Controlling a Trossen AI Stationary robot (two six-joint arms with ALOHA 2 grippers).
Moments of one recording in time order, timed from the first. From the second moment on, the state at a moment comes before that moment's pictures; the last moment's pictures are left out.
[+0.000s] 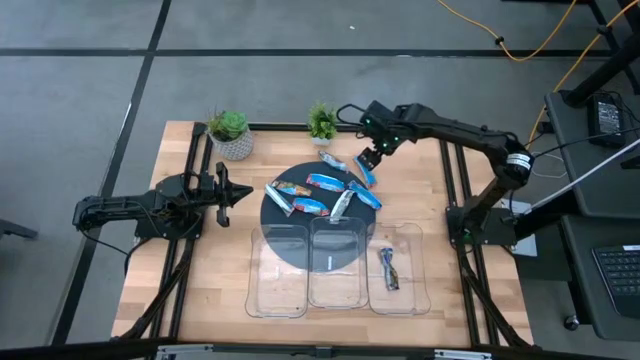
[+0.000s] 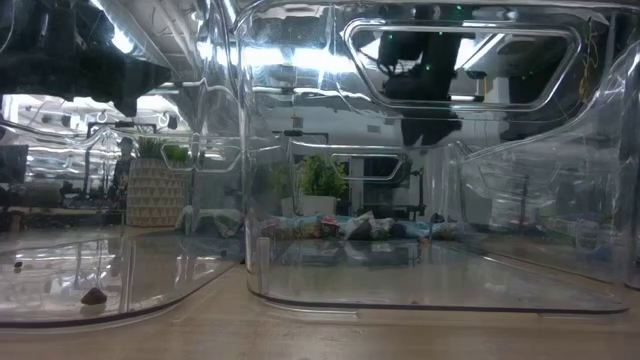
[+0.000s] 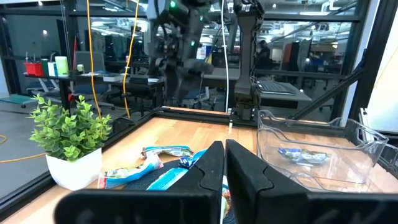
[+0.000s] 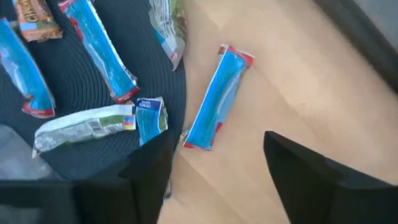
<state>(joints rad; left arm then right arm) 0.12 0.02 0.01 0.11 -0.09 -0.07 -0.51 1.65 1.40 -1.00 0.02 0.26</state>
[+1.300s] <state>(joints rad) 0.12 0.02 0.01 0.11 -0.09 -0.07 -0.50 1.94 1.27 -0.75 0.06 0.33</state>
